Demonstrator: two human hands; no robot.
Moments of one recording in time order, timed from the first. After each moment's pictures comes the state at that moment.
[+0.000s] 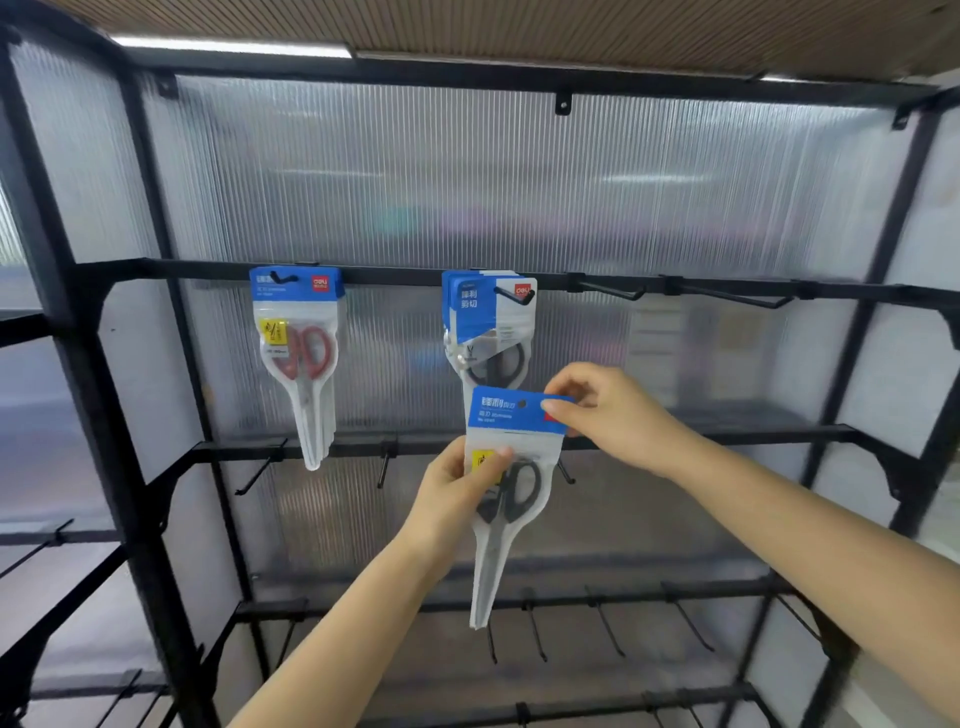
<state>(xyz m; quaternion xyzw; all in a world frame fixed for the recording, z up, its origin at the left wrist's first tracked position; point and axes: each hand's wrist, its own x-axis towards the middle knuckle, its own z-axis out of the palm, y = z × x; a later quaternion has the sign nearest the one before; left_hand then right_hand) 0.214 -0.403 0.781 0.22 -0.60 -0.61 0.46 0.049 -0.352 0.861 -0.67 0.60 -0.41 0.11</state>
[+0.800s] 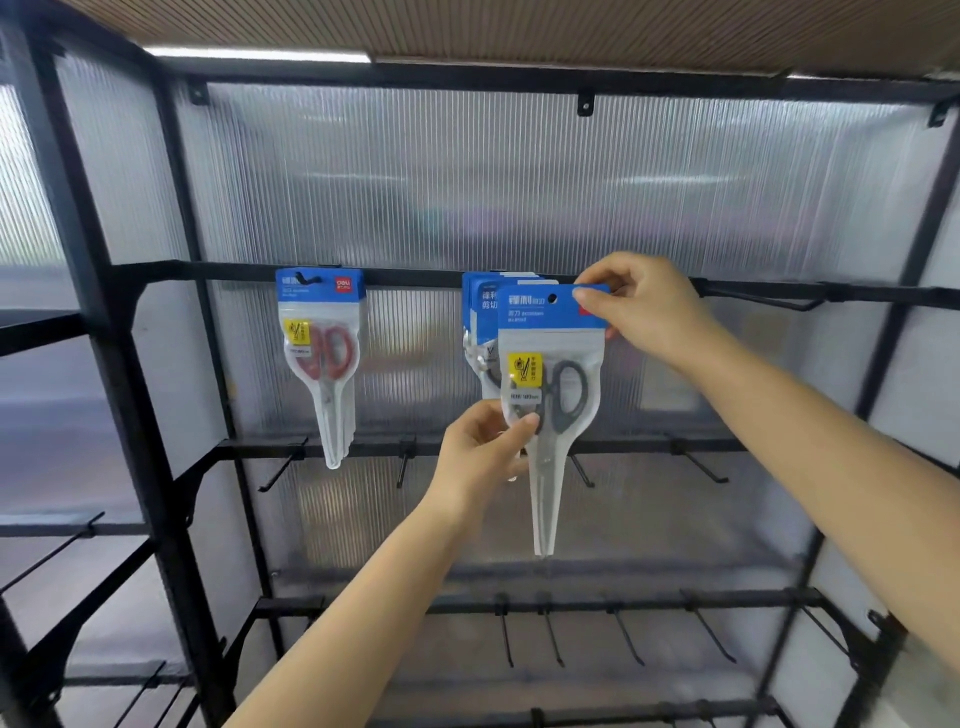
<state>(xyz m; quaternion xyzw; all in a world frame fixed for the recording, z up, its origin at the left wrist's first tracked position) 0.209 -0.404 0.813 0.23 -0.61 -0.58 0.50 0.050 -0.367 0.935 -0.65 0.57 -0.50 0.00</state>
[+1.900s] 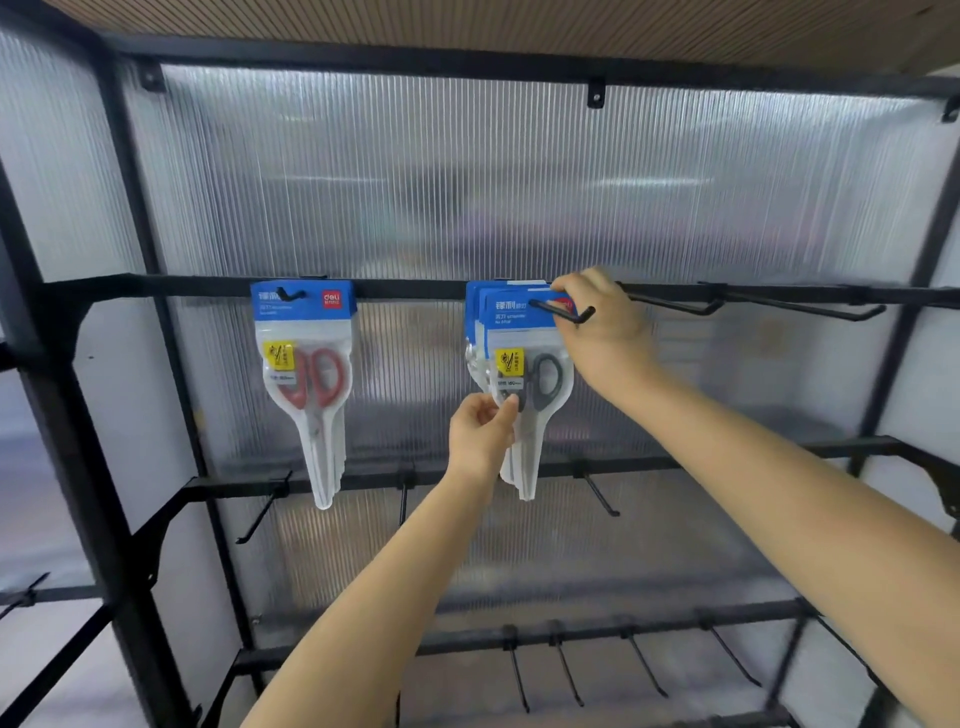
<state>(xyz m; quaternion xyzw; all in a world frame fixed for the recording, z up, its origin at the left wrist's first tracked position) 0.171 -0.510 0.807 0.34 -0.56 -0.55 0.51 0.054 -0.461 0.905 -0.60 0.65 -0.38 -0.26</state>
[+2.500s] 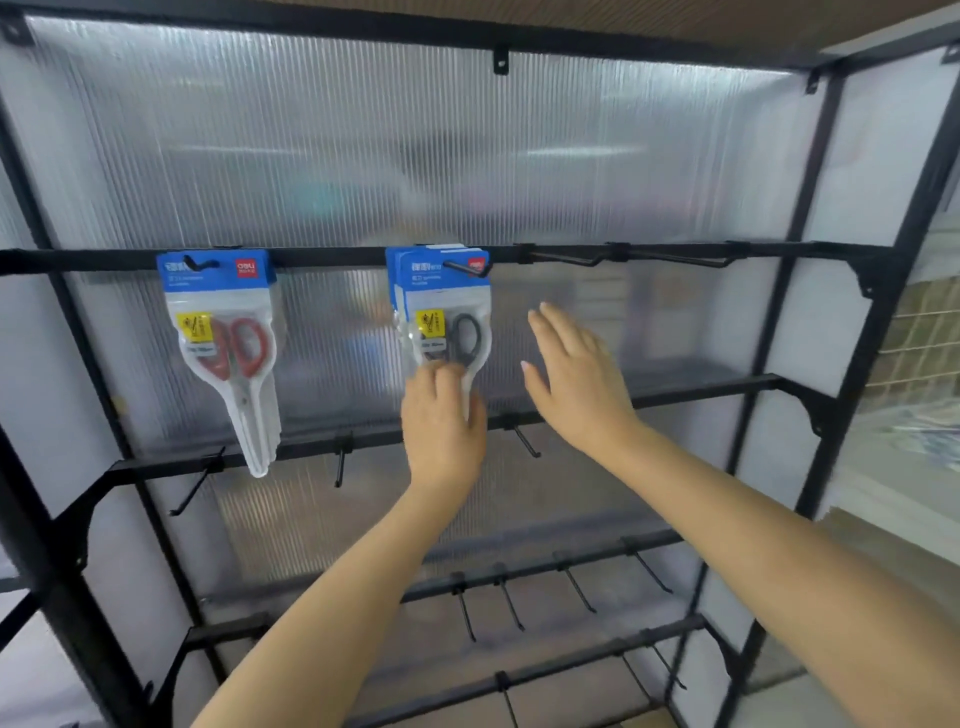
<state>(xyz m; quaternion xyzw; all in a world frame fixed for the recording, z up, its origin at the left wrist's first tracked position) 0.160 -0.458 0.780 0.32 -0.75 0.00 0.59 0.030 -0.385 0.823 -0.60 0.67 -0.28 -0.35</state>
